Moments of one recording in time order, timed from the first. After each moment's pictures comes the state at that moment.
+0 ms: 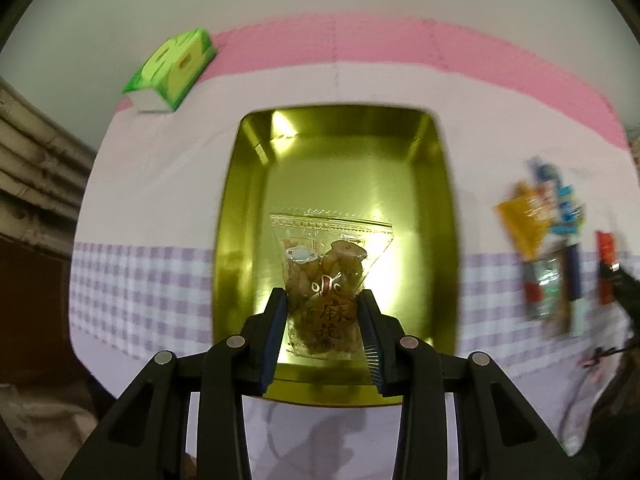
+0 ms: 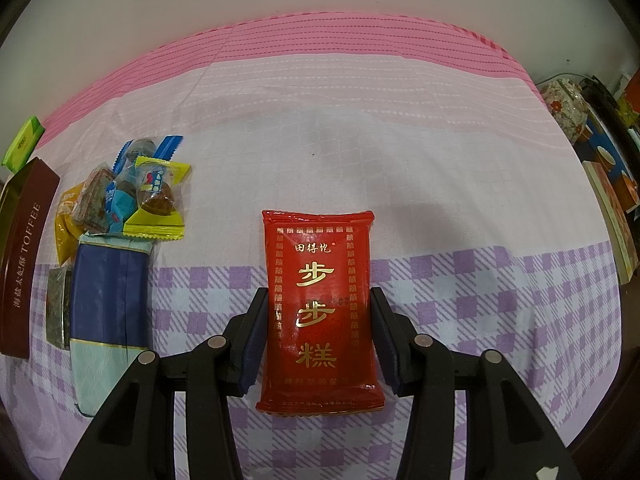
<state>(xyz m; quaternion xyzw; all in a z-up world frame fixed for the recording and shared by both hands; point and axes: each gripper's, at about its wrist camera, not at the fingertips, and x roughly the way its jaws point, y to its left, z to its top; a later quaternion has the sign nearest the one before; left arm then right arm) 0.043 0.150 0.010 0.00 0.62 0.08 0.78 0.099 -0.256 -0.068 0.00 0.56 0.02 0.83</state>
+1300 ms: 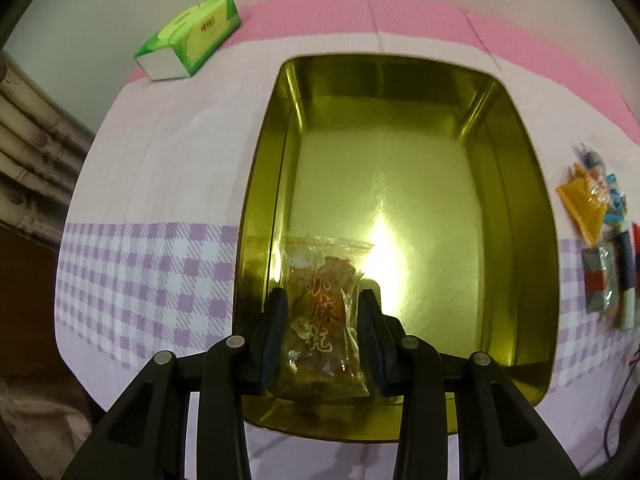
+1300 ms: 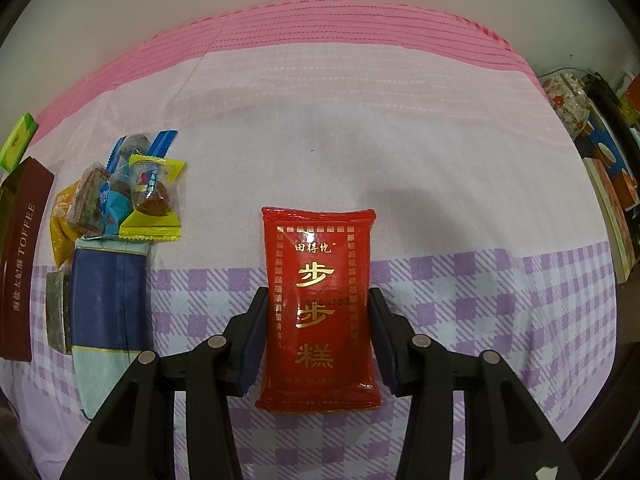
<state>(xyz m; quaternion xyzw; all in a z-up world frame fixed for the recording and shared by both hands) 0.028 0.181 -0.036 -0.01 0.60 0.10 0.79 0.108 -0.255 -0.069 0.00 0.58 0.02 0.81</state>
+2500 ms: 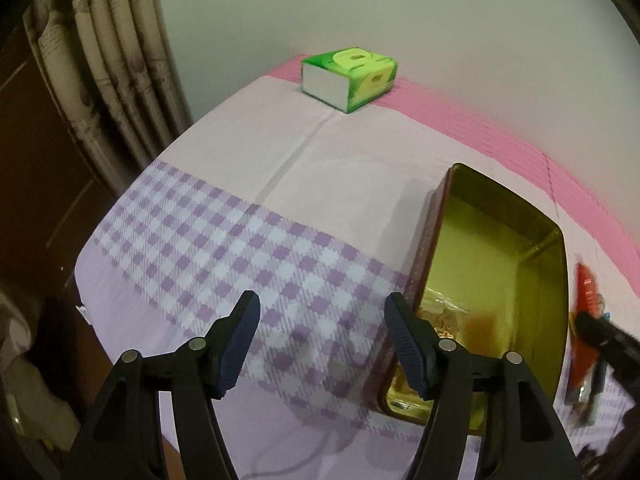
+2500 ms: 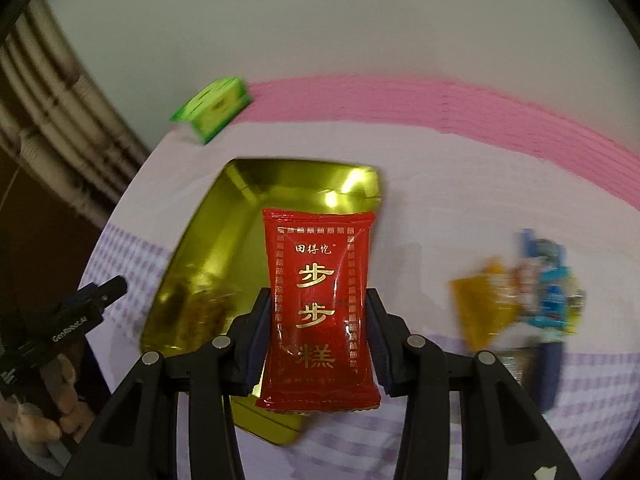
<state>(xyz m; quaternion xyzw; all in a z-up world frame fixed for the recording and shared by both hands) -0.047 0.280 0.015 -0.17 0.48 0.23 0.83 0.066 0.038 0.017 -0.01 0.52 0.26 0.81</state>
